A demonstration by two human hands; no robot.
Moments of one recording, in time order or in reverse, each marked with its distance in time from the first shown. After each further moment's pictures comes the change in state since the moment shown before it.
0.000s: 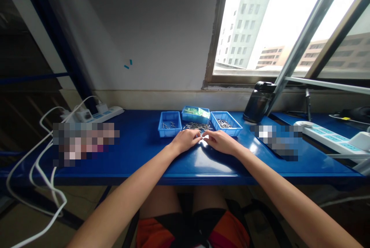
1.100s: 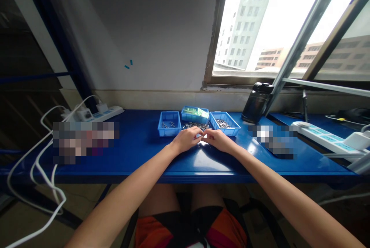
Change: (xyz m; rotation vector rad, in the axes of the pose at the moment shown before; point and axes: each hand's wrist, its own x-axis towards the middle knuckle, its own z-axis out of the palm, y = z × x) left_hand -0.002 0.008 -0.002 -0.051 0.067 0.103; right_hand 0.004 0.005 0.010 0.249 0.065 0.084
